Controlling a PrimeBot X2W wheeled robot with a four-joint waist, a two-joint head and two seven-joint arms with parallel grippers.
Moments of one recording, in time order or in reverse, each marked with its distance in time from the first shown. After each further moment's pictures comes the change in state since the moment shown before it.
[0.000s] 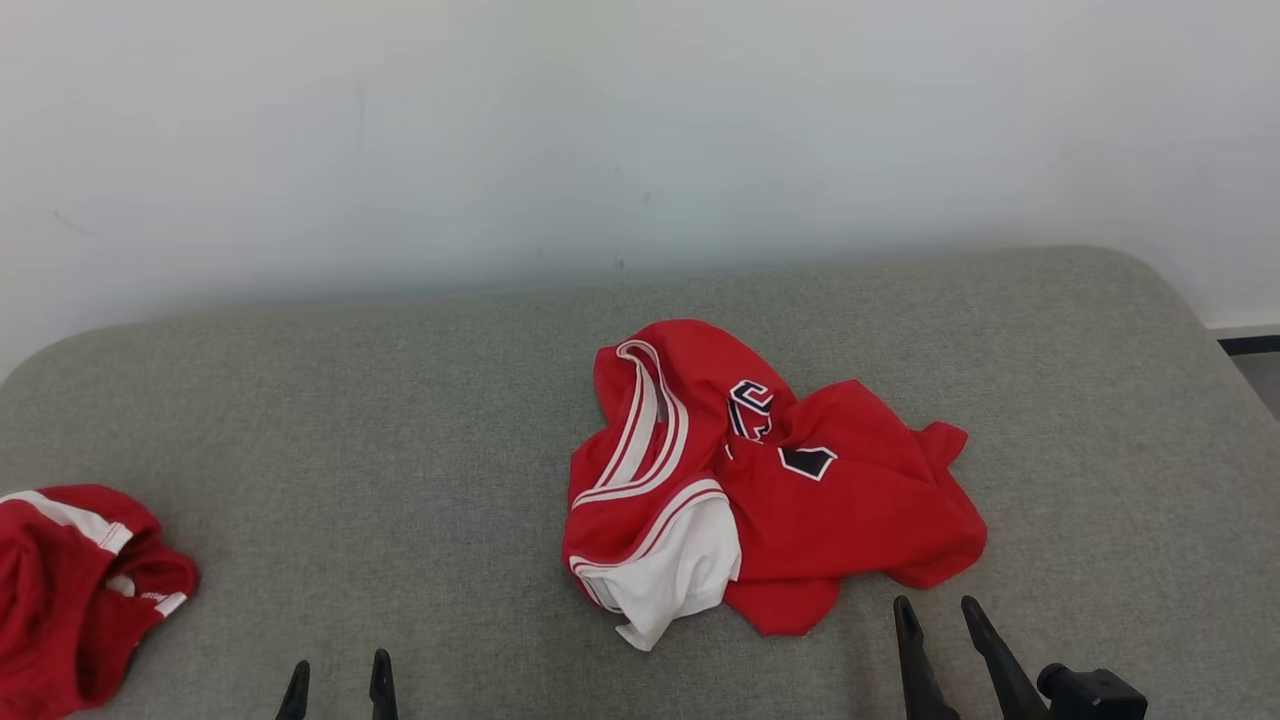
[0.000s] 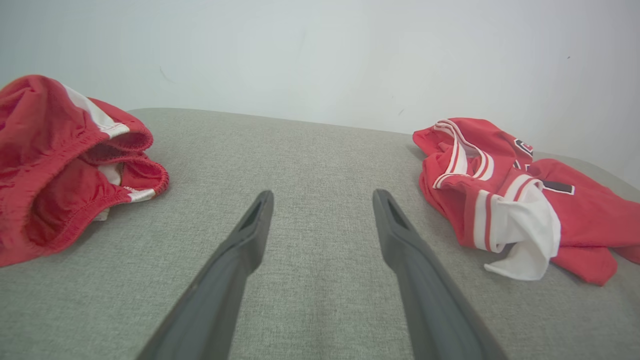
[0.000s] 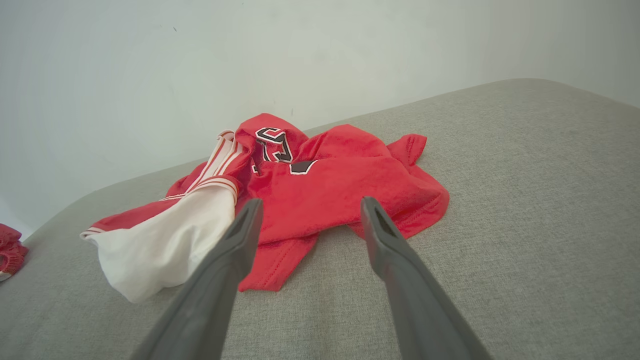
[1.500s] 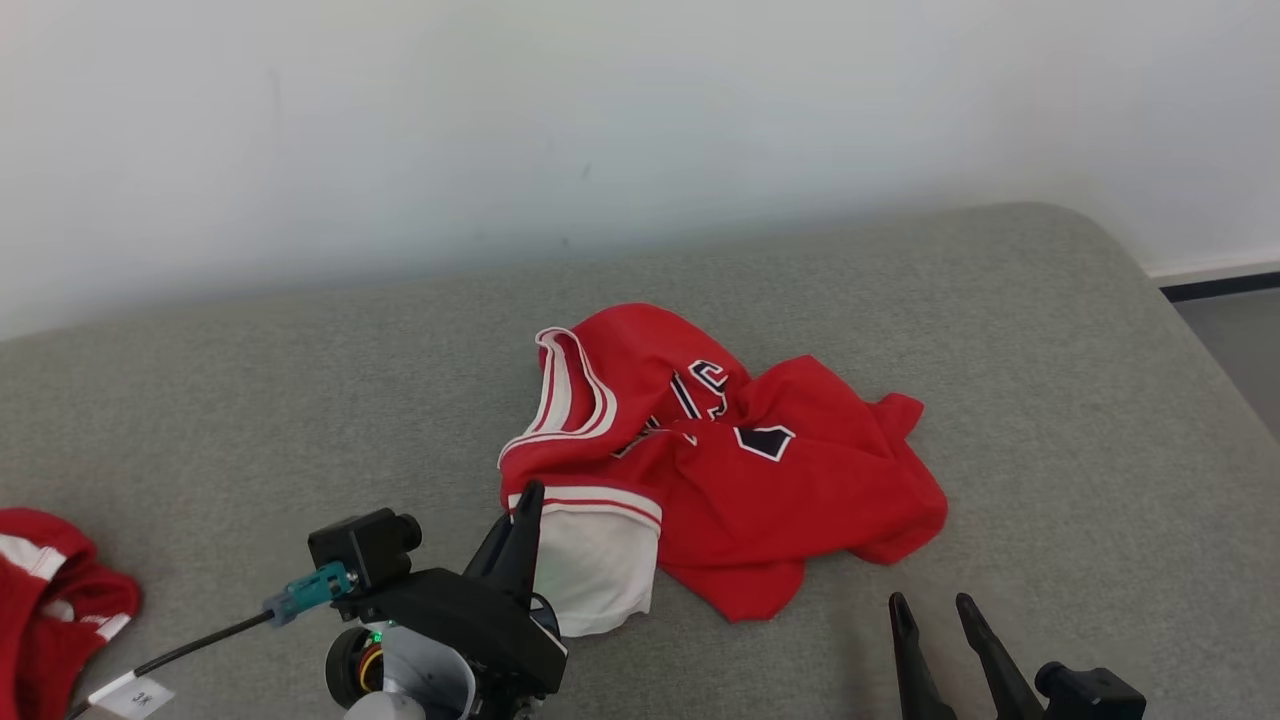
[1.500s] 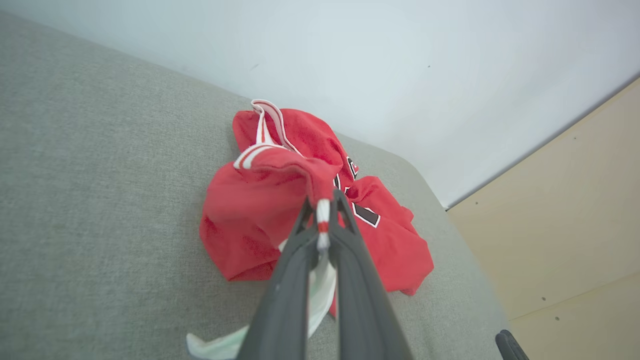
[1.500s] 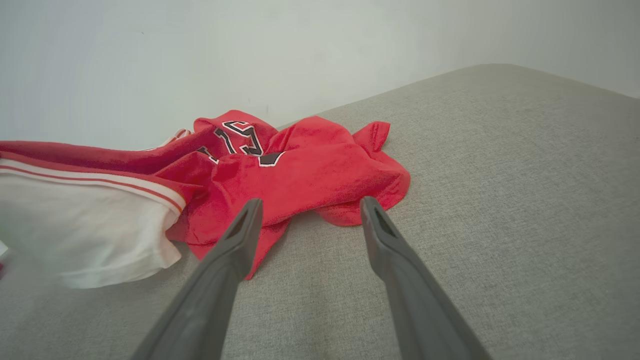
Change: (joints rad) left arm -0.364 0.002 -0.291 0.033 -0.531 0.086 0.337; right arm -0.003 0.000 0.016 0.000 0.025 0.000 -0.008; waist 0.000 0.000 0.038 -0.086
